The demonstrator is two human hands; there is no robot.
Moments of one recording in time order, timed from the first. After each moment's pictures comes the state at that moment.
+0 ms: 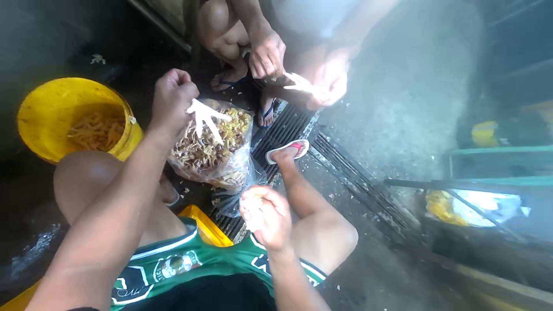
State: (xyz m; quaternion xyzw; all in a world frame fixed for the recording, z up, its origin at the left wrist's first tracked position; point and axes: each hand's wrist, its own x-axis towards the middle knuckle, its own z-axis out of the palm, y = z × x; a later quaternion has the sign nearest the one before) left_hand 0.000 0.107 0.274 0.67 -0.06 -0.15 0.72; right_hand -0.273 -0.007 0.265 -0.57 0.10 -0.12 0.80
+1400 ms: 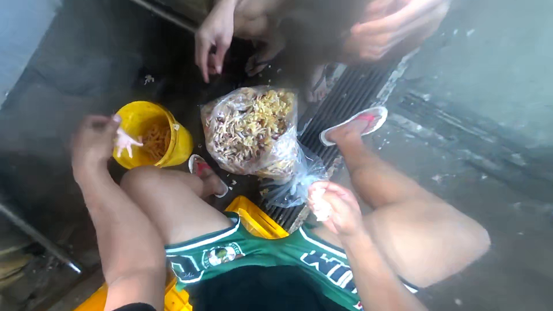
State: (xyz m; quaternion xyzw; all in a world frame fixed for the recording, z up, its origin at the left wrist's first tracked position) left_hand 0.042 0.304 0.298 0.97 0.07 -0.07 0.23; right_hand -0.325 -0.080 0.177 -0.50 0.24 -0.08 0.83
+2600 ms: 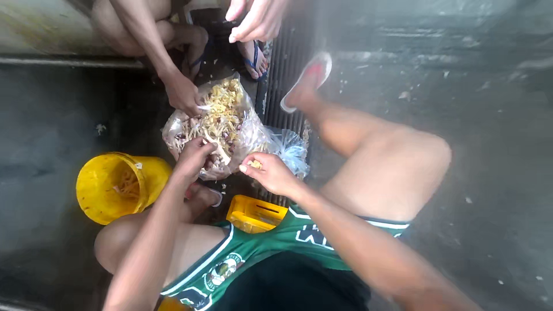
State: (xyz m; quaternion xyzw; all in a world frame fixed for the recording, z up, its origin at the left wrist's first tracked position) left_hand -0.050 0.059 0.190 0.75 -0.09 -0.50 0.42; right_hand -0.256 -0.076 0.174 -0.75 0.28 0.09 0.59
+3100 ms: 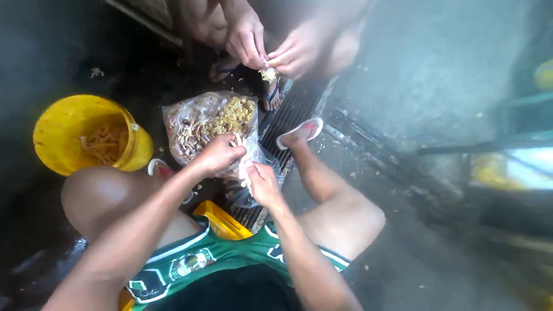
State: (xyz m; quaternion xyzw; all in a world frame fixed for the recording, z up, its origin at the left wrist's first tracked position) left_hand -0.075 0.070 0.232 0.73 -0.20 -0.48 0.43; right_hand -0.234 -0.038 0.204 -0.79 0.24 0.00 0.56
